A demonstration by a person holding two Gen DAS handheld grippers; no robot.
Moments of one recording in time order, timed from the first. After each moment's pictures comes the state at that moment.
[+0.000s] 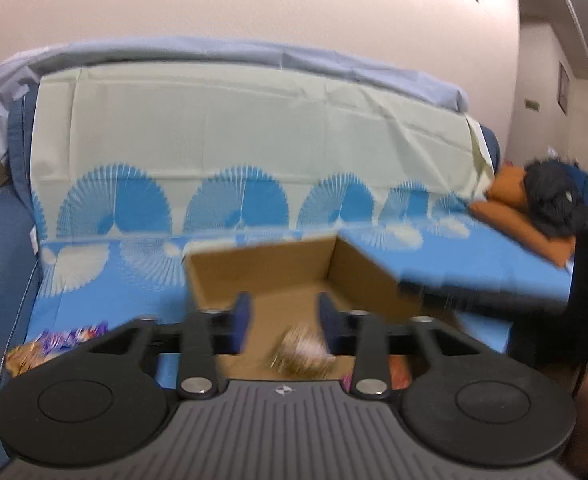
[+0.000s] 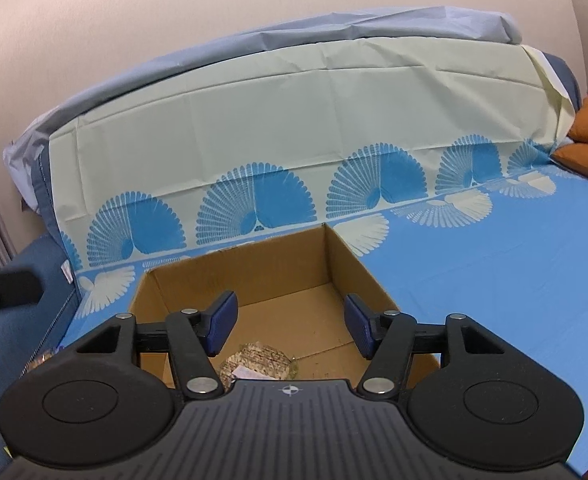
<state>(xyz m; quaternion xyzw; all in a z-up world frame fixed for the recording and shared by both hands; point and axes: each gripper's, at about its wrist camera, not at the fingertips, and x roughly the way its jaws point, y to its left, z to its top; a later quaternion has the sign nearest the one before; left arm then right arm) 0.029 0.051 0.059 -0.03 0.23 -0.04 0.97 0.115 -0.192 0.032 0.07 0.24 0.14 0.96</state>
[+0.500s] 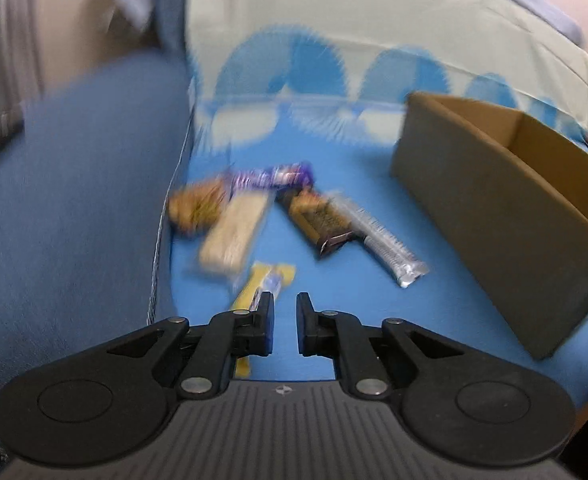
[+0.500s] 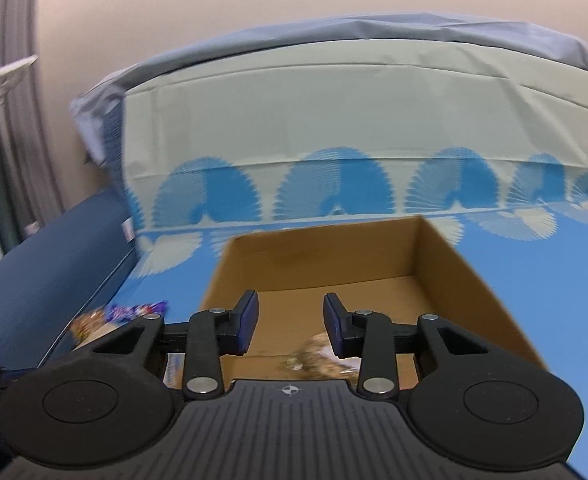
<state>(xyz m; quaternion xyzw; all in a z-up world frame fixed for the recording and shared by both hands) -0.011 0.227 -0.069 -0.04 0.34 0.12 0.93 0.088 -0.115 0.032 0.02 0.25 0.25 0.94</state>
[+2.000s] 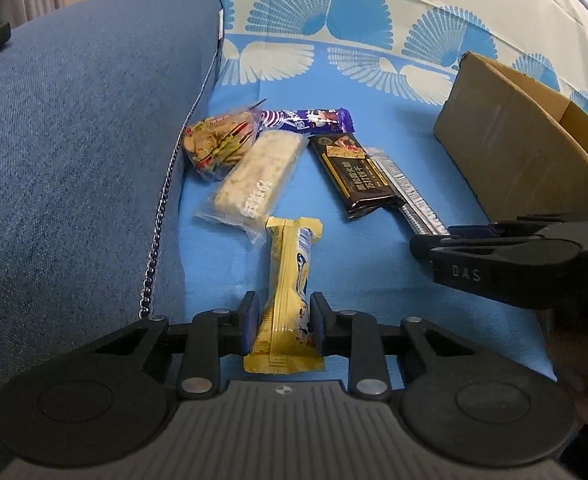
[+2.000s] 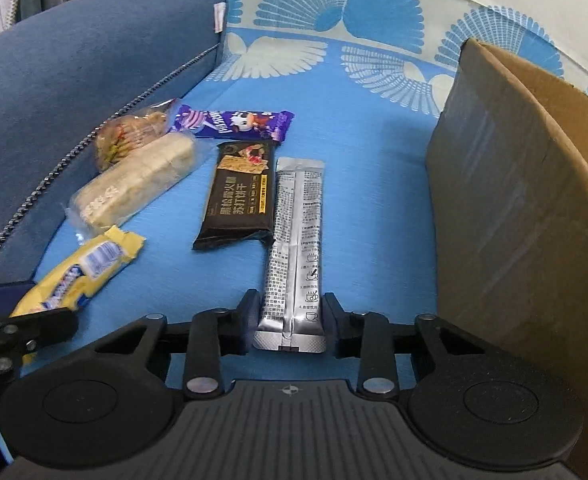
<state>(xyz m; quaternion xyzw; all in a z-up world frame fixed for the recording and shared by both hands) 0.018 0.247 -0.094 -0.09 0.42 0.14 0.89 0.106 0.097 -0.102 -0.12 0.42 0.30 0.85</state>
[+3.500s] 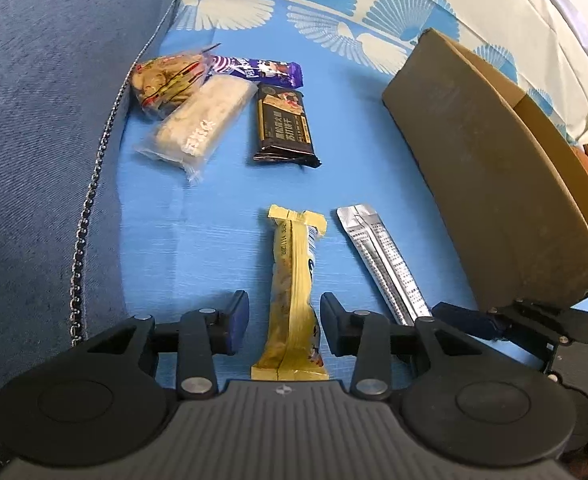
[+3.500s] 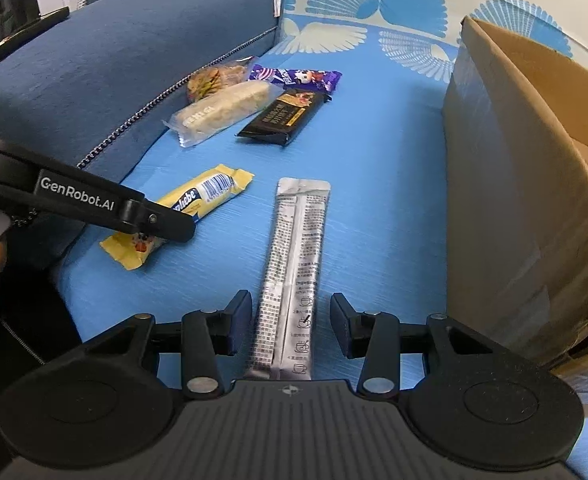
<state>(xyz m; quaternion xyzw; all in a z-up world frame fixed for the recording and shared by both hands) 0.008 0.245 -0.099 -0.16 0.46 0.05 0.87 0.024 0.034 -0.096 -0.12 0.43 0.36 0.82</state>
